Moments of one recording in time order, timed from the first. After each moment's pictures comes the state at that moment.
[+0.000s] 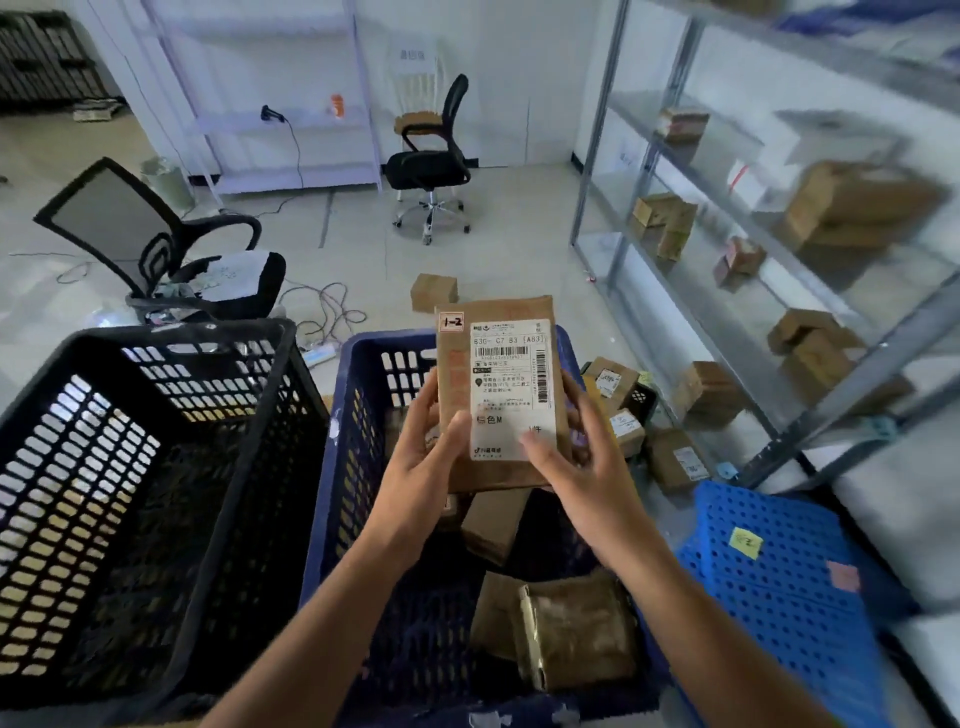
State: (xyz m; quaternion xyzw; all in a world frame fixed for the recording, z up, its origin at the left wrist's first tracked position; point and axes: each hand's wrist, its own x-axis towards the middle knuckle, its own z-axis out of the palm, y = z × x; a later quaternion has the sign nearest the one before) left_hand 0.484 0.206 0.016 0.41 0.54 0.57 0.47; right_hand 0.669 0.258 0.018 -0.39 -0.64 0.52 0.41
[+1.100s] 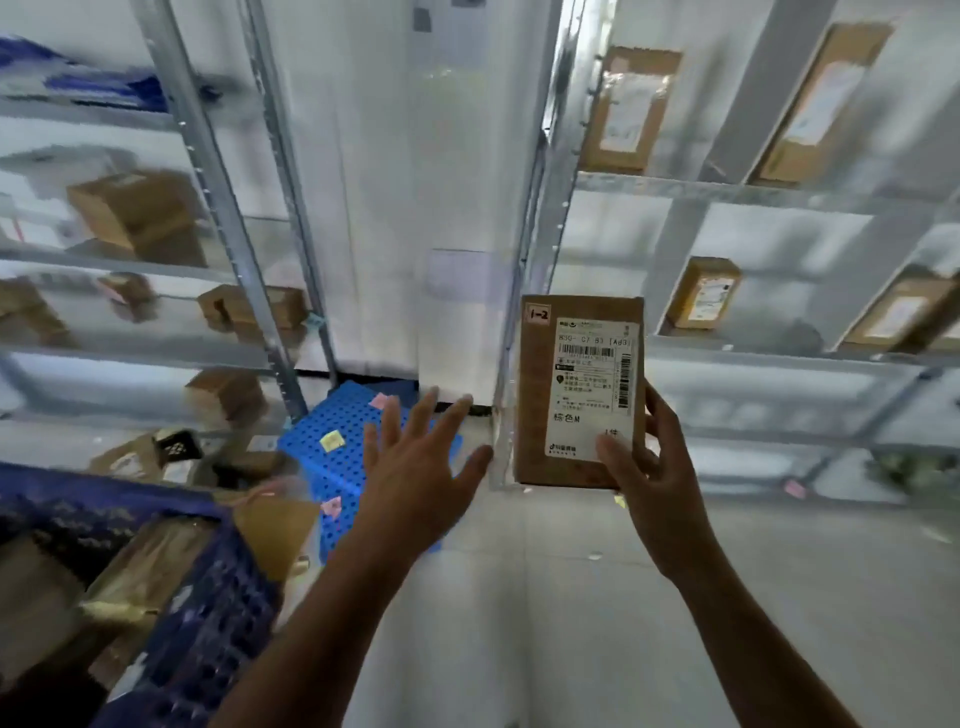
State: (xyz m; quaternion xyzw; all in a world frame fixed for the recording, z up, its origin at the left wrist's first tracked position) left_hand 0.772 -0.042 0.051 0.94 0.21 0.12 0.22; right_hand 0.882 -0.270 0.053 -0.72 -0.21 0.03 0.66
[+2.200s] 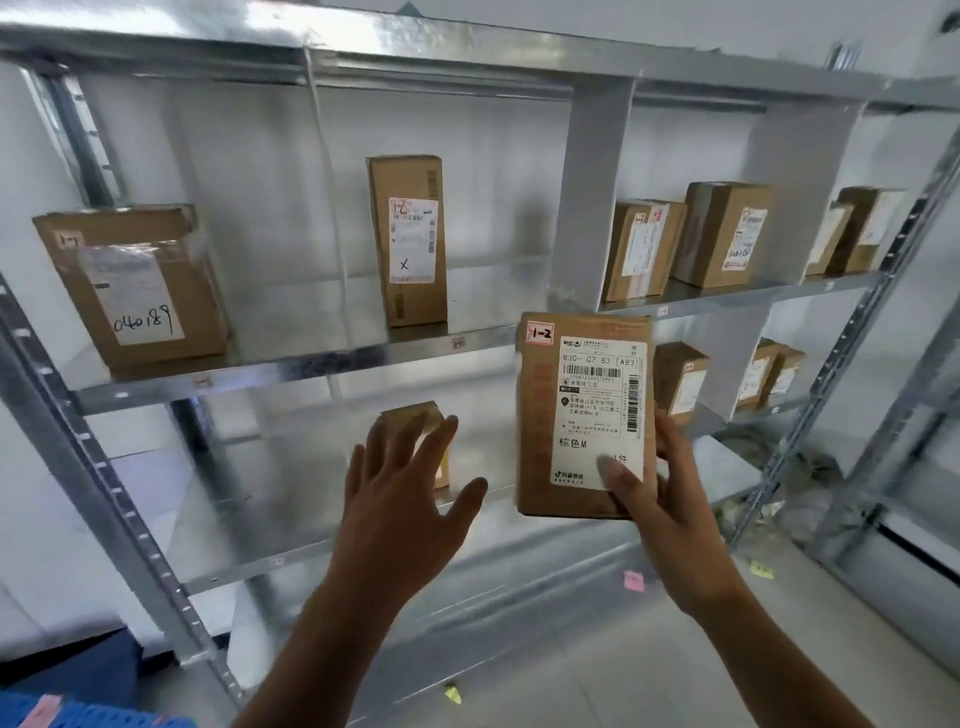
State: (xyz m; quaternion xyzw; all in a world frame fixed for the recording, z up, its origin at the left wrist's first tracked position) left_hand 1.327 -0.364 0.149 0.96 -0.02 0.20 0.21; right_hand 1.355 -0.624 0.131 -0.68 -0.14 -0.10 0.72
